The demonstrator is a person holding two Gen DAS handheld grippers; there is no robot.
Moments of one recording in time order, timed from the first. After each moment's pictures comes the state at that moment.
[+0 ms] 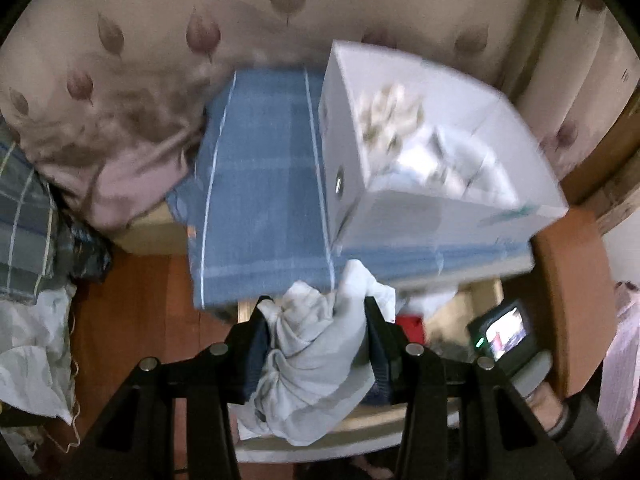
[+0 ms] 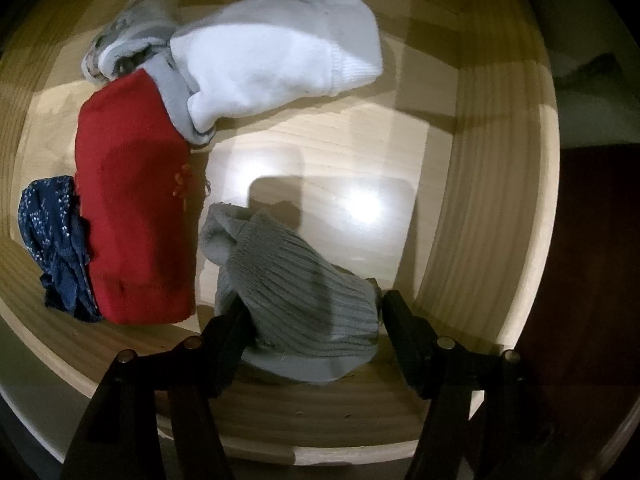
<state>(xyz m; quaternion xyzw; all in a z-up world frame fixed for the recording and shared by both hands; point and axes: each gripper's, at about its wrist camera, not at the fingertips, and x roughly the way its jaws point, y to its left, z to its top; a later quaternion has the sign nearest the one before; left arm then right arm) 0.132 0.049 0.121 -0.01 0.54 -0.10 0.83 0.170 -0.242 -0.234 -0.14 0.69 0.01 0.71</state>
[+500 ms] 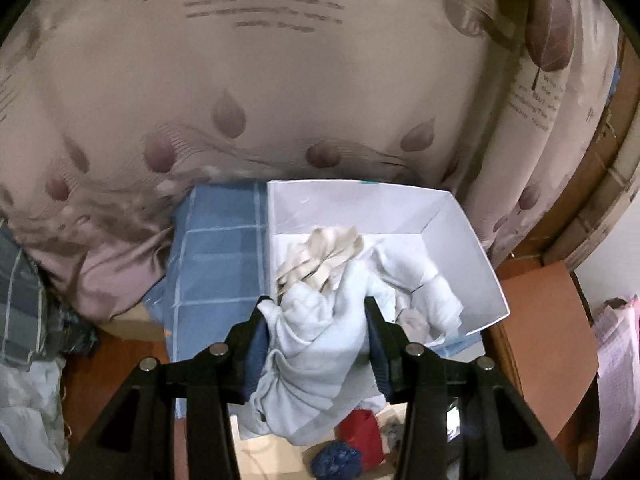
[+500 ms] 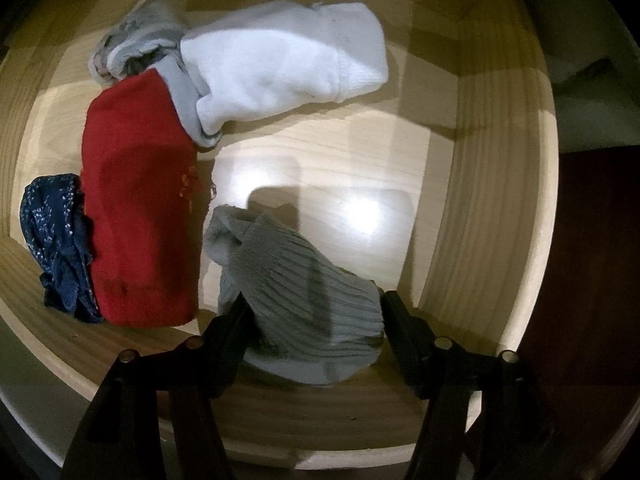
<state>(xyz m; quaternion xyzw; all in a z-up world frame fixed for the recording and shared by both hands) 0.191 -0.012 0.206 -0.01 0.45 -0.15 0.88 0.162 -0.239 -0.231 -0.14 0.68 0.01 0.72</state>
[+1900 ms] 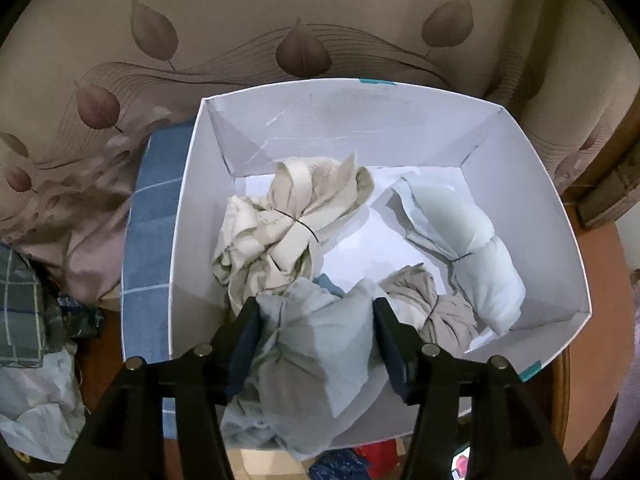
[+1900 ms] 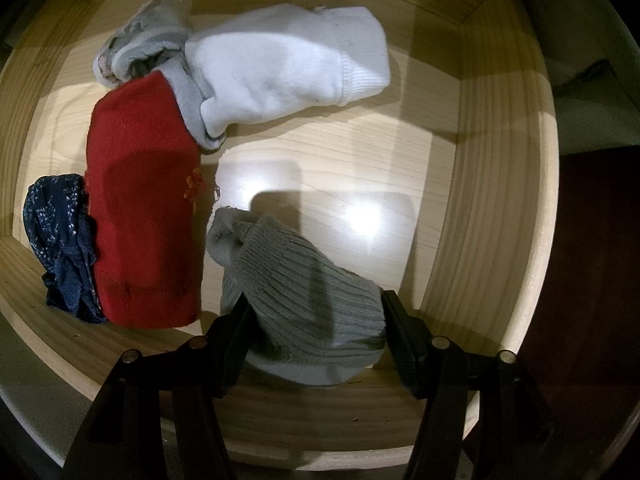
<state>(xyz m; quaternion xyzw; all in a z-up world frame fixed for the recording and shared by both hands) 0.257 -0.081 0.095 0.06 0.56 -0.12 0.82 0.159 -0.237 -0.224 -0.14 0.67 0.02 0.73</state>
